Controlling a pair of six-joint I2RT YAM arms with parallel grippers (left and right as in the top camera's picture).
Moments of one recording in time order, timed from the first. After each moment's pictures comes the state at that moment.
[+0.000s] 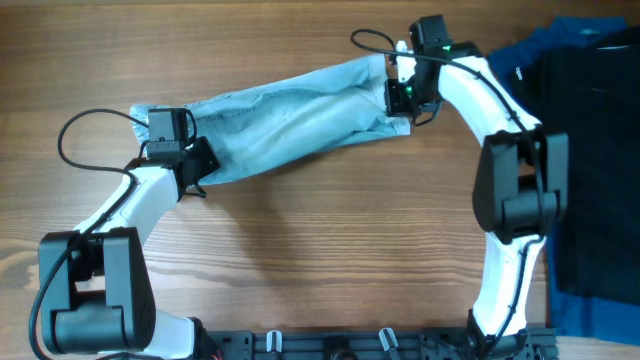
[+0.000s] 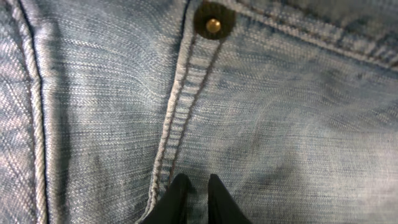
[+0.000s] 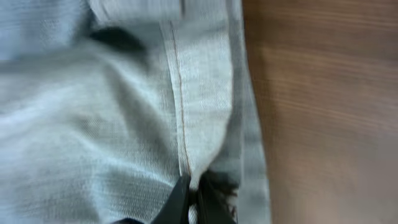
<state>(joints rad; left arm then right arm) 0.03 1.66 0.83 -0.25 0.01 -0.44 0.17 2.20 1.75 -0.89 -0.24 0.07</state>
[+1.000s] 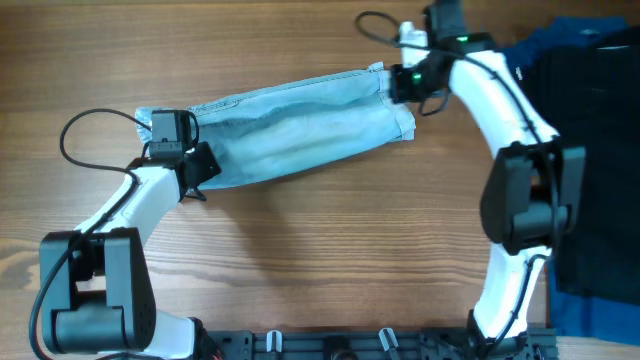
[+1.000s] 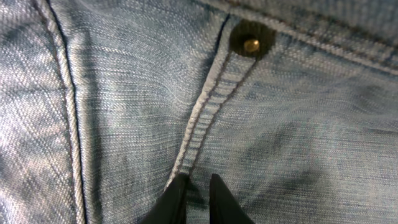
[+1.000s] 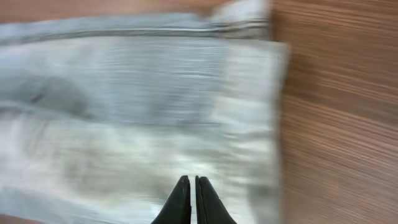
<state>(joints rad) 0.02 1.66 0.83 -0.30 -0.04 -0.40 0.19 2.14 1.77 -0.85 -0.29 -0.01</state>
